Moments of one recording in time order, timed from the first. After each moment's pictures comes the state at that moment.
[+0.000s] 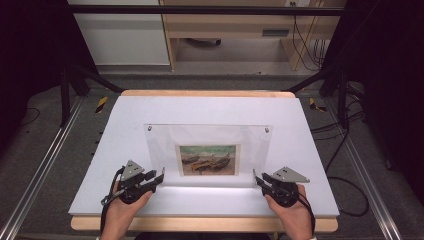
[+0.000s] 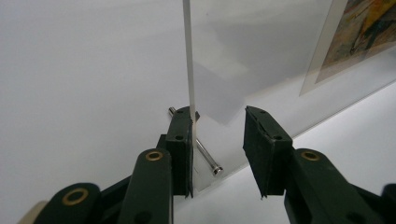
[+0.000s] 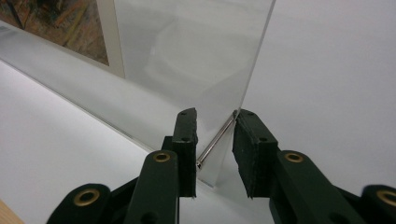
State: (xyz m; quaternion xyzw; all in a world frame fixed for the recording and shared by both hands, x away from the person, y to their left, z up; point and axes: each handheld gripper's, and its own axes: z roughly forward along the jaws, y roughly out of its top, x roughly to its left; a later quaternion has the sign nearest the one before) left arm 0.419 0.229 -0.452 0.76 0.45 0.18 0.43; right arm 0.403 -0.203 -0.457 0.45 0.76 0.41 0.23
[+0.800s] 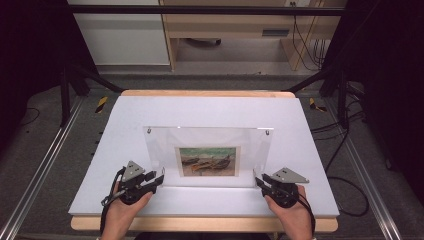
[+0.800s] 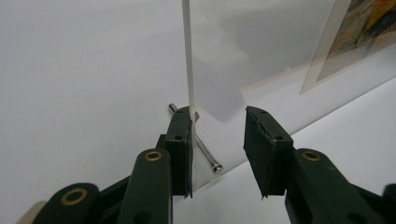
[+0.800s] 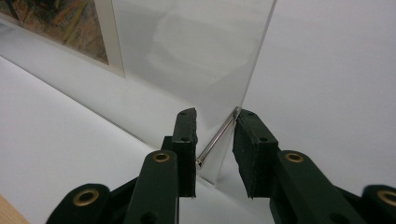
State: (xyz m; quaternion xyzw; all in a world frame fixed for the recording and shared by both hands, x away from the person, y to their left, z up) left arm 0.417 0.227 -0.452 0.77 0.45 0.19 0.42; right arm 0.402 -0.202 -0.457 0.45 0.76 0.41 0.23
